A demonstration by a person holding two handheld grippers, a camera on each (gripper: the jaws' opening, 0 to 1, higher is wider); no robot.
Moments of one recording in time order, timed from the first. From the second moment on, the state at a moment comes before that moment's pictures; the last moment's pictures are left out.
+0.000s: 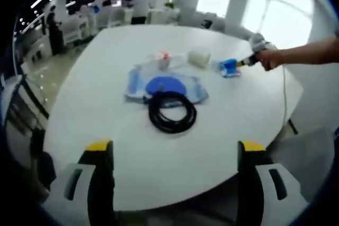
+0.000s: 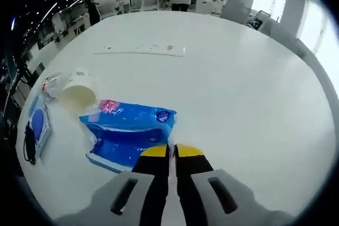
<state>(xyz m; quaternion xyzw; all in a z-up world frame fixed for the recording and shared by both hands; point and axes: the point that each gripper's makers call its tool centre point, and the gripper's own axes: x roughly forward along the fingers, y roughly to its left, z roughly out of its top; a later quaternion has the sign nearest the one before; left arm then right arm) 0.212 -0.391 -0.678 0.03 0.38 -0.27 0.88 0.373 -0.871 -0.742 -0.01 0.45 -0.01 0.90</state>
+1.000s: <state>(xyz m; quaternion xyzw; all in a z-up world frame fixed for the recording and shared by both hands) 0.213 -0.391 -0.674 0.03 0.37 -0.28 0.89 0.351 -0.862 -0.719 0.00 0.42 -0.02 0.91</state>
